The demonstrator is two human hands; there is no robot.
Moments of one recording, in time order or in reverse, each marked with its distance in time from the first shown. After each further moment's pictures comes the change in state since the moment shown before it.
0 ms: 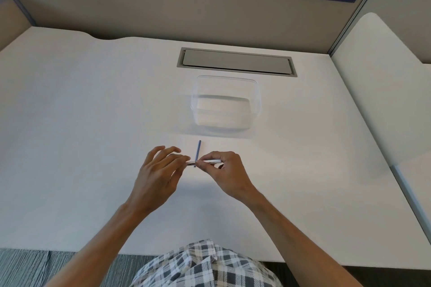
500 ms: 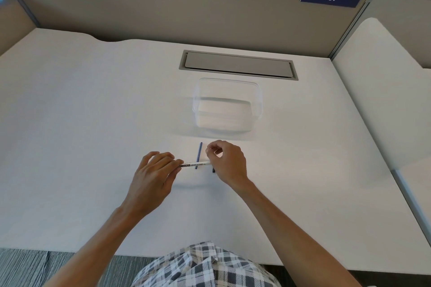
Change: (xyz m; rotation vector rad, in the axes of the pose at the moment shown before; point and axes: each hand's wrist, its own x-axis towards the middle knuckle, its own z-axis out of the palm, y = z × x) left_hand -0.008 -0.008 -0.005 0.027 -0.057 -0.088; right_hand 0.035 0.010 0.009 -0.243 0.168 0.105
